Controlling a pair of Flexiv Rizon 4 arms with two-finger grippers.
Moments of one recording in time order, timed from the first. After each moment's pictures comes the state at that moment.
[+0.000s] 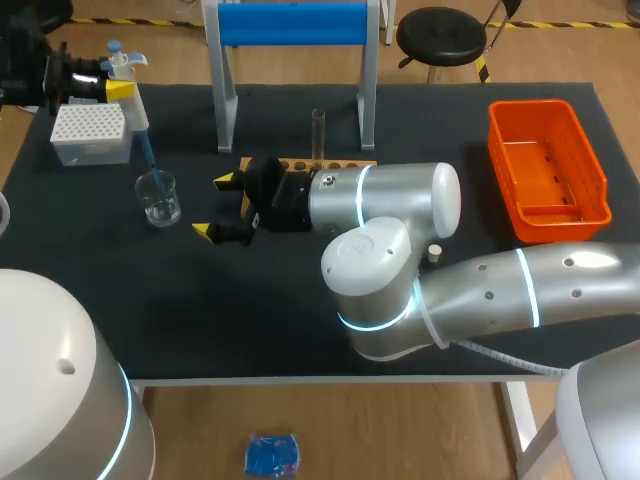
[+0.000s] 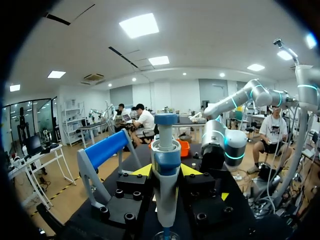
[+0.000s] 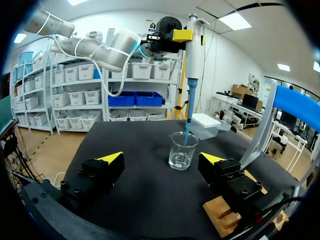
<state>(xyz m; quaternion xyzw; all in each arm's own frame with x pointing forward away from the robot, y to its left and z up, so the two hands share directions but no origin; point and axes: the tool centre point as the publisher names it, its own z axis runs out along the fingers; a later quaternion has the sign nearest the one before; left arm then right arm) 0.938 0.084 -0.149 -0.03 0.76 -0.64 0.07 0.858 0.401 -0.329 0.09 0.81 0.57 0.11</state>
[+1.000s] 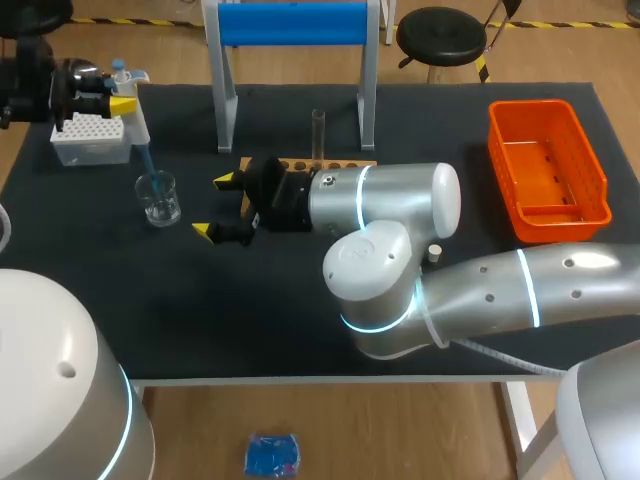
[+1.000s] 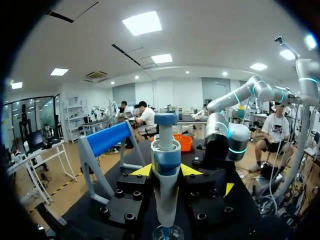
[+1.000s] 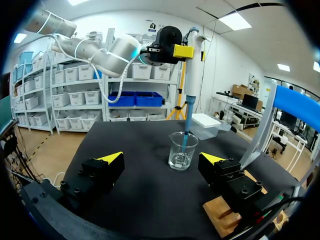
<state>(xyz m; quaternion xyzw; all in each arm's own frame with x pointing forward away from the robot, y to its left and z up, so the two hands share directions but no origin) 0.943 0.090 -0.181 -0.04 0.77 -0.64 0.07 0.858 0.401 -0.329 0.09 0.81 0.57 0.11</state>
